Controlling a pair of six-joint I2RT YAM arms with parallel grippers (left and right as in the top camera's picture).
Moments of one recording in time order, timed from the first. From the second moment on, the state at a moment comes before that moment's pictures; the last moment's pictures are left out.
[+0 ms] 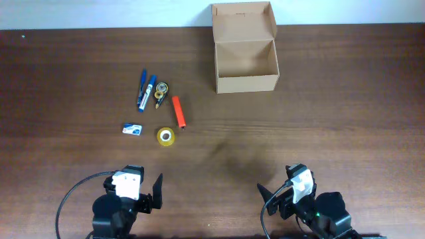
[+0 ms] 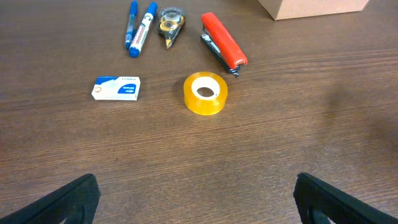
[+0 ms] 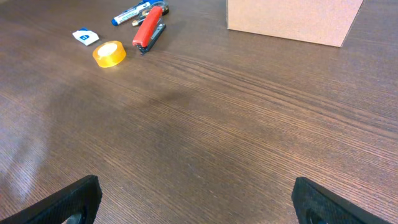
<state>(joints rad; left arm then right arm) -0.07 0.01 0.18 -0.68 0.12 0.02 0.44 0.02 0.16 -0.60 -0.16 0.08</state>
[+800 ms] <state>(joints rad) -0.07 0.01 0.18 -0.68 0.12 0.02 0.44 0.02 0.16 -0.50 -0.17 0.14</state>
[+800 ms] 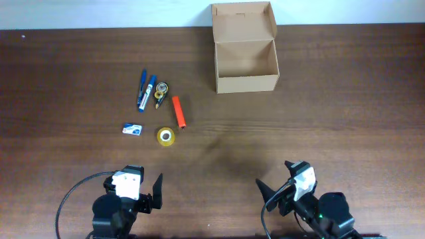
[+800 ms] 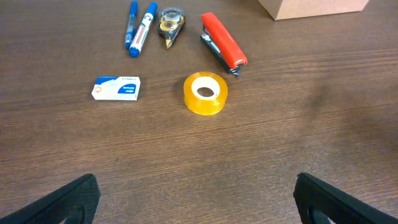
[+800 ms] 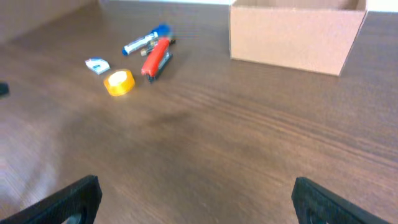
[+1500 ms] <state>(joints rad) -0.07 0.01 0.18 -0.68 0.12 0.02 0.44 0.20 0.16 -0.35 -0.12 0.34</state>
